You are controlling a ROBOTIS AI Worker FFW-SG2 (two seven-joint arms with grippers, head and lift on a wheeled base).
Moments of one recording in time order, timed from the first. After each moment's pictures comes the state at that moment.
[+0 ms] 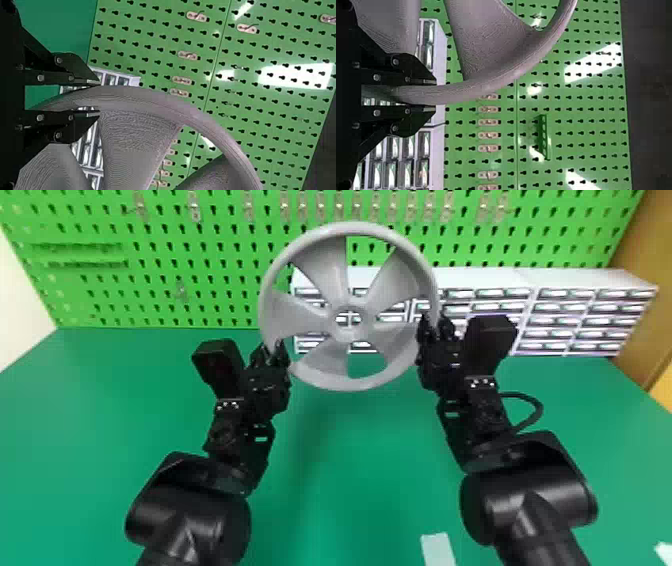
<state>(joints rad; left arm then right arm) -0.18 0.10 -0.24 -1.59 0.32 0.02 0.22 -0.26 -0.02 0.17 -1.54 -0.05 0.00 -0.14</state>
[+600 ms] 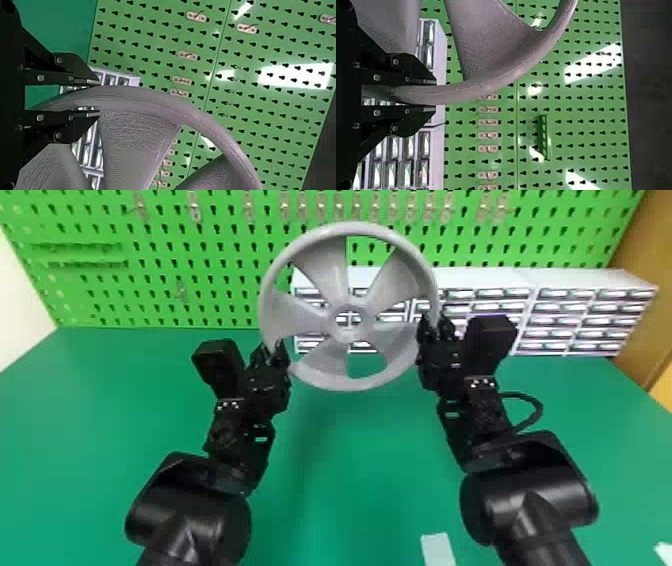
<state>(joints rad) -0.18 0.10 -0.24 -1.59 0.32 0.02 0.22 -0.26 -0.03 0.17 -1.54 -0.05 0.00 -0.14</state>
